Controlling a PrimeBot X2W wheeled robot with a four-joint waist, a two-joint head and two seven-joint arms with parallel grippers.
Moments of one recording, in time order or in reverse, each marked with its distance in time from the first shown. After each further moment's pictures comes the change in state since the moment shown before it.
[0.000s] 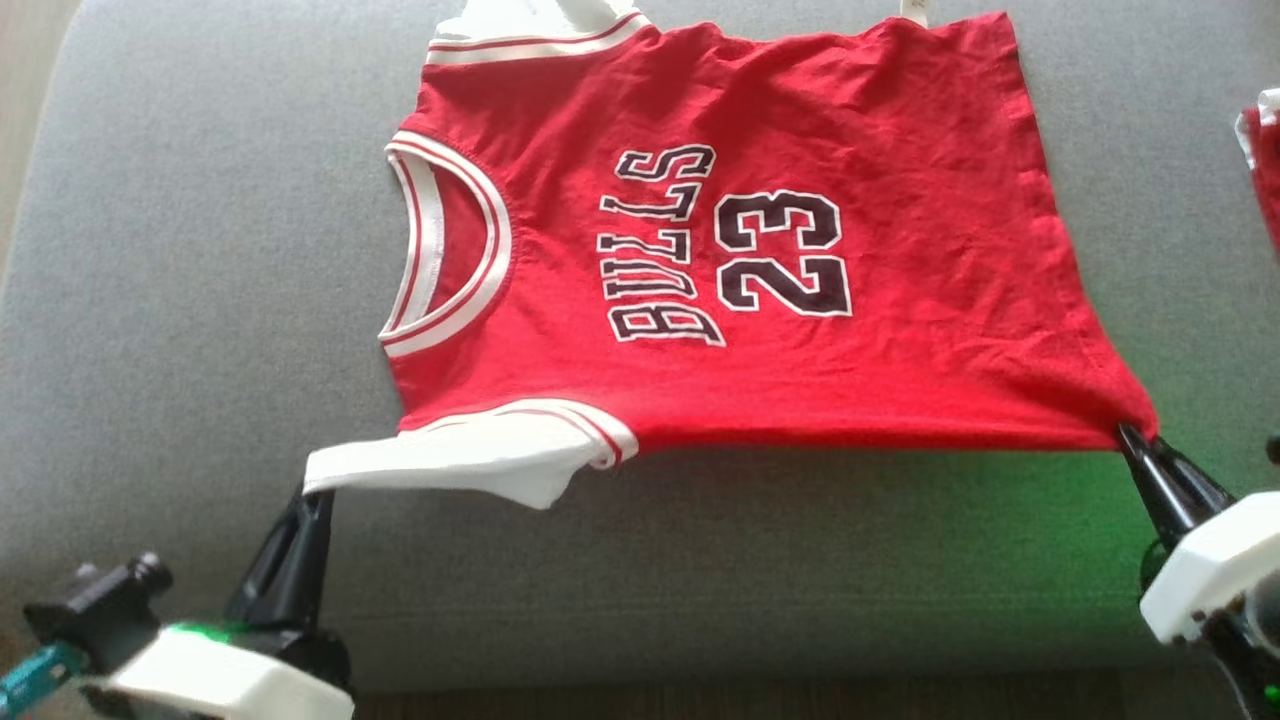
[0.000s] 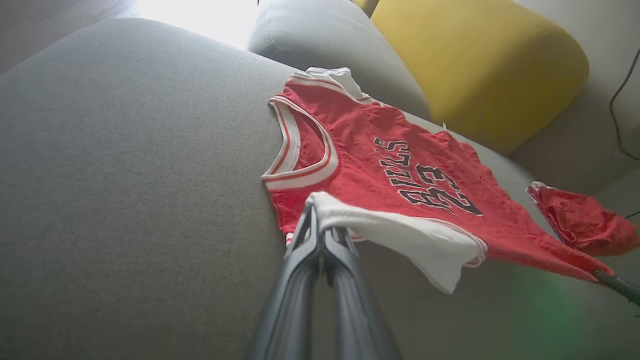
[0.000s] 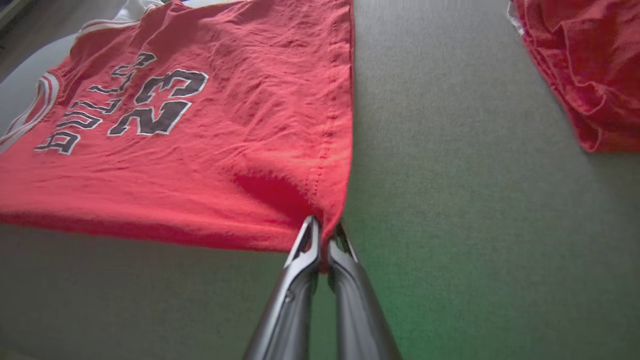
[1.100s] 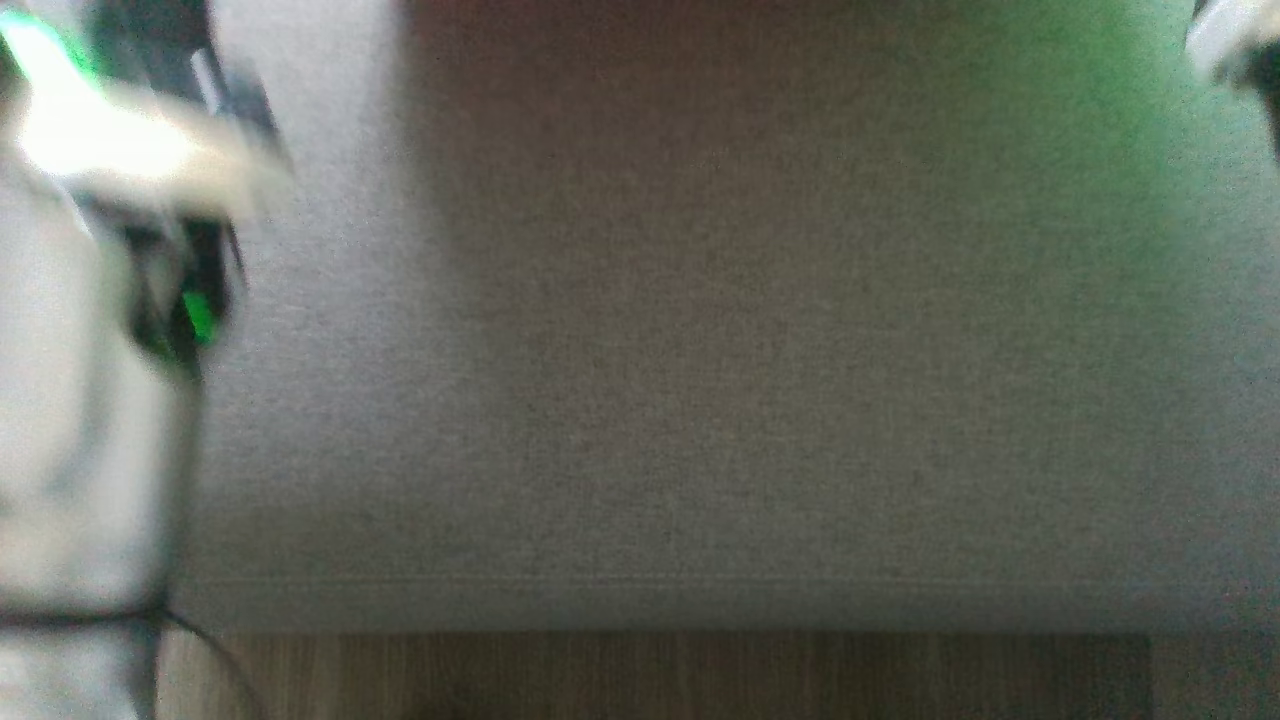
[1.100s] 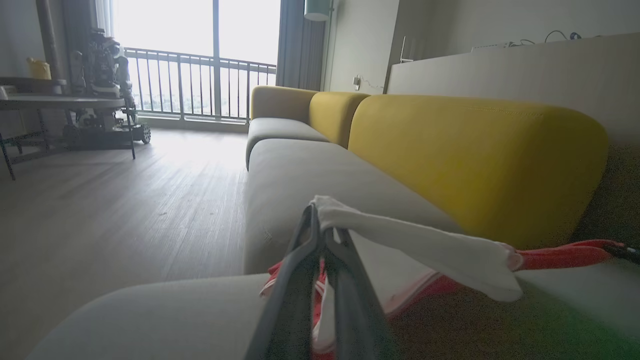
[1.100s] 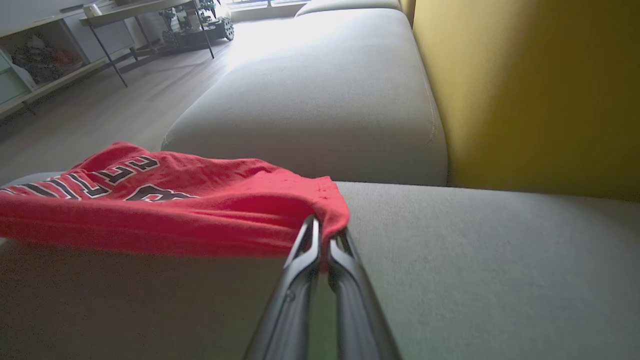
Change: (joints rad) left arm -0.983 -0.088 -0.008 0.543 0.236 -0.156 -0.161; right arm -1.181 -0.159 0.406 1.001 0.017 0.000 -0.437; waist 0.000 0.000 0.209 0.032
